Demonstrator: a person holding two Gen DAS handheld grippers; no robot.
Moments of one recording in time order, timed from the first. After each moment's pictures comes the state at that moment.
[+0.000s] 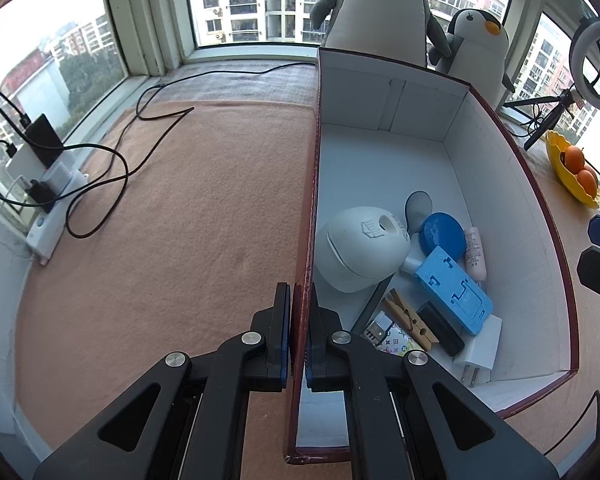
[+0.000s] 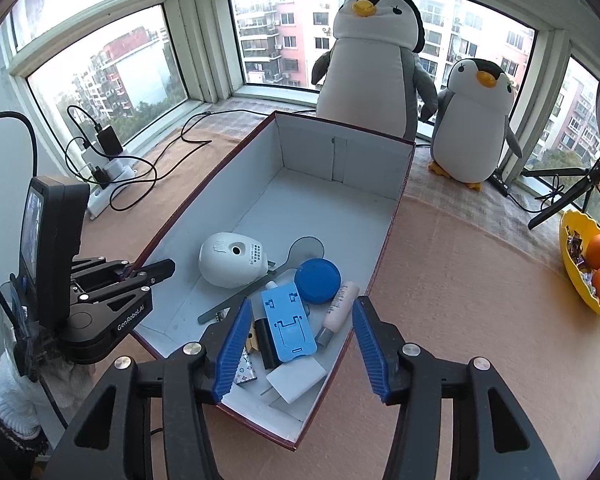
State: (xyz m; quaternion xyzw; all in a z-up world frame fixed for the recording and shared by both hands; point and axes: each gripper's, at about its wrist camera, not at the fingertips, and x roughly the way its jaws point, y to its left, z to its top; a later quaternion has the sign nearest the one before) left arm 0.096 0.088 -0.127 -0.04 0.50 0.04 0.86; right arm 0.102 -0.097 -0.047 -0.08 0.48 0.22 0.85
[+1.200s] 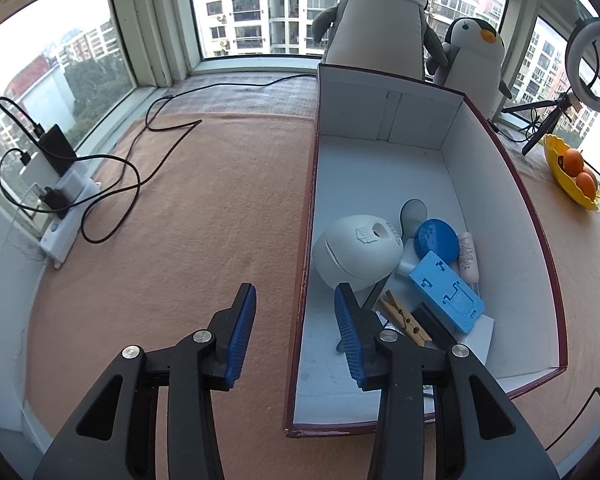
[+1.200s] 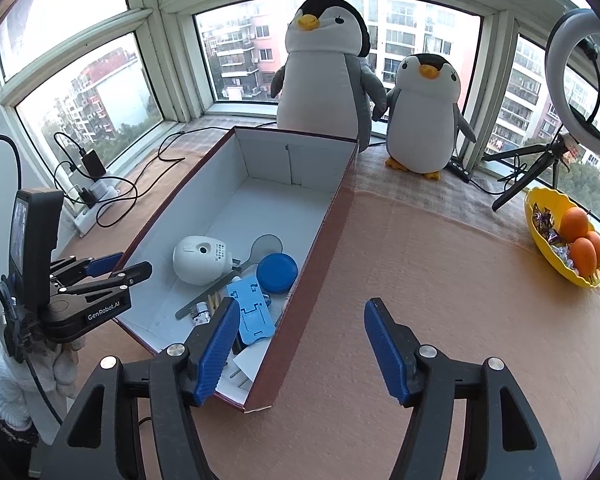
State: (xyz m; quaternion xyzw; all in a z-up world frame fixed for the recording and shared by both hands) left arm 0.087 0.084 -0.112 -0.03 0.49 0.04 0.87; right arm 0.091 -0.146 -0.034 -0.05 0.47 0.18 0.86
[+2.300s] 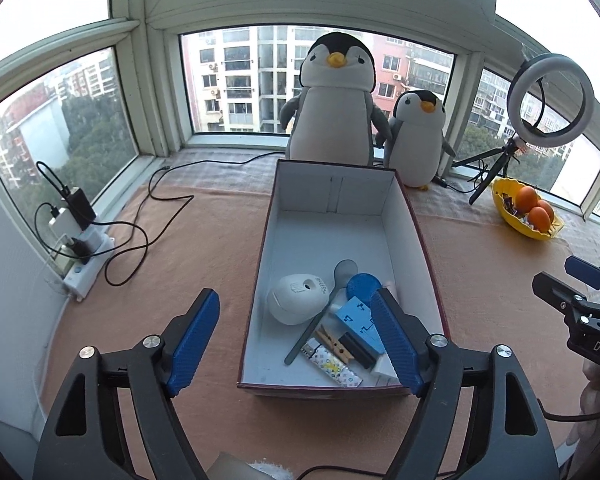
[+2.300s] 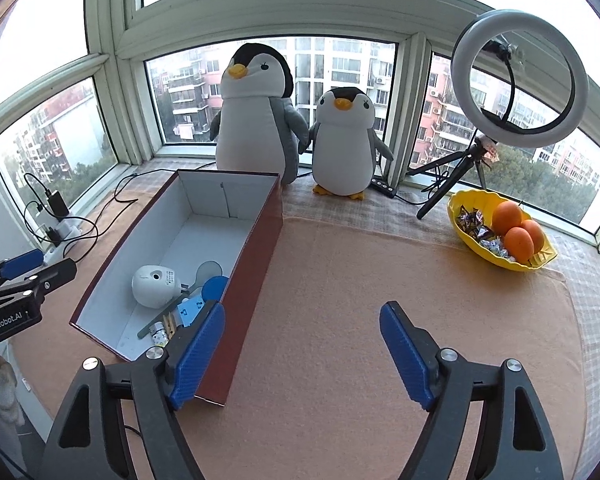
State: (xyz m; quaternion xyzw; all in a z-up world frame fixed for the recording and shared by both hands) left arm 0.043 0.049 -0.021 -0.03 0.40 0.02 0.92; right arm 0.061 -0.193 -0.004 -0.03 0.41 0.09 0.91
